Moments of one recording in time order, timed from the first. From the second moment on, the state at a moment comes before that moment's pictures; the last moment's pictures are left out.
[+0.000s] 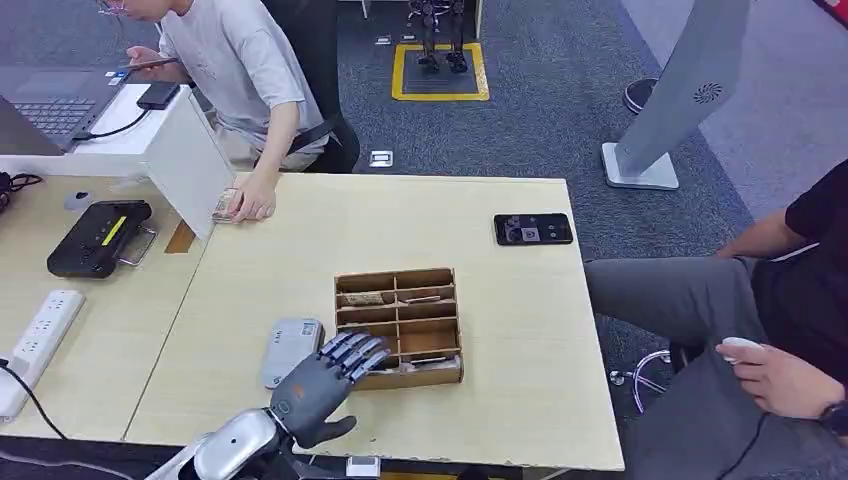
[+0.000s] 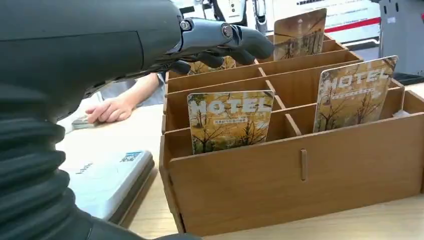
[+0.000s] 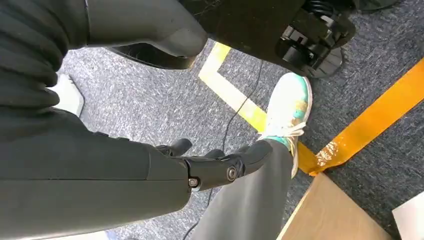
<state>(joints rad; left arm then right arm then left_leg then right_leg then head) -0.18 0.32 -0.80 -1.51 -1.05 0.22 -0.02 -0.10 0.11 0.35 -0.36 0.51 -0.07 0.24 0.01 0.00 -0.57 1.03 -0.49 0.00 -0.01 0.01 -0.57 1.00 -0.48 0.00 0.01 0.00</state>
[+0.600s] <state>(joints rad) -0.18 0.29 -0.77 -1.50 -1.04 0.20 0.00 -0.11 0.11 0.36 -0.36 0.51 -0.07 0.24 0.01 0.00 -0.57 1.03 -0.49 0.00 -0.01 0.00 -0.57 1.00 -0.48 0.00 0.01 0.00</state>
